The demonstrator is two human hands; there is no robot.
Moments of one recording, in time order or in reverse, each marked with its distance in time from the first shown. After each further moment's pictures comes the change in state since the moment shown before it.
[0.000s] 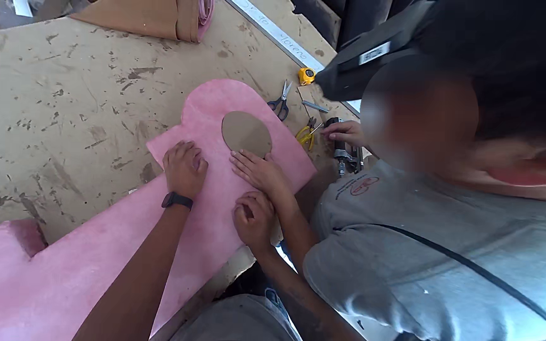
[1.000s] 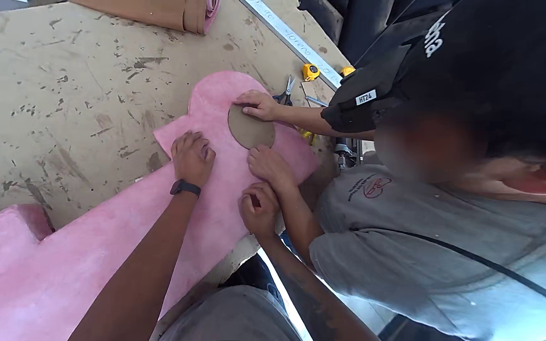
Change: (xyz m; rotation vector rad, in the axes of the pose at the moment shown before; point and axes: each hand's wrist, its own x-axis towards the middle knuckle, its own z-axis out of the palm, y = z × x) left_hand 0.000 -0.002 -0.002 -0.037 -0.002 -0.008; right_hand -0.005 0.002 0.003 0.107 0.028 -0.037
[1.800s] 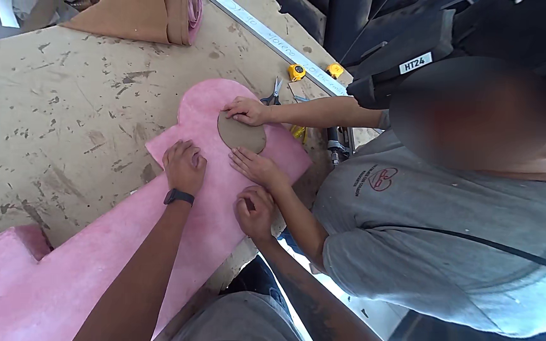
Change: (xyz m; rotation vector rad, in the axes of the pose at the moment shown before) left_hand -0.002 0.001 0.001 0.005 0.026 0.013; right_hand 0.000 -0.001 -0.003 -0.065 0.019 0.027
